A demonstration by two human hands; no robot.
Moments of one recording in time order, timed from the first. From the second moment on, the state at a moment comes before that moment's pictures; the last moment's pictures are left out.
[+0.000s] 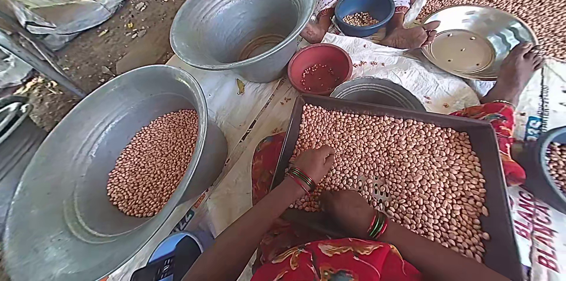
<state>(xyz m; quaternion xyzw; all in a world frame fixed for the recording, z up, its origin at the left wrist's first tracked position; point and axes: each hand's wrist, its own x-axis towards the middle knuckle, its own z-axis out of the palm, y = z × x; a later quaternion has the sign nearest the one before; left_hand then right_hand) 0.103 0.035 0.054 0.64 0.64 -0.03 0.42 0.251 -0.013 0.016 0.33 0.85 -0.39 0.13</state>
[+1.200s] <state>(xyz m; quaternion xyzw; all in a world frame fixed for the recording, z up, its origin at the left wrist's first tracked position) 0.152 0.067 0.036 0.69 0.59 -0.22 0.35 0.329 0.021 -0.007 0.54 0.82 -0.11 -0.12</state>
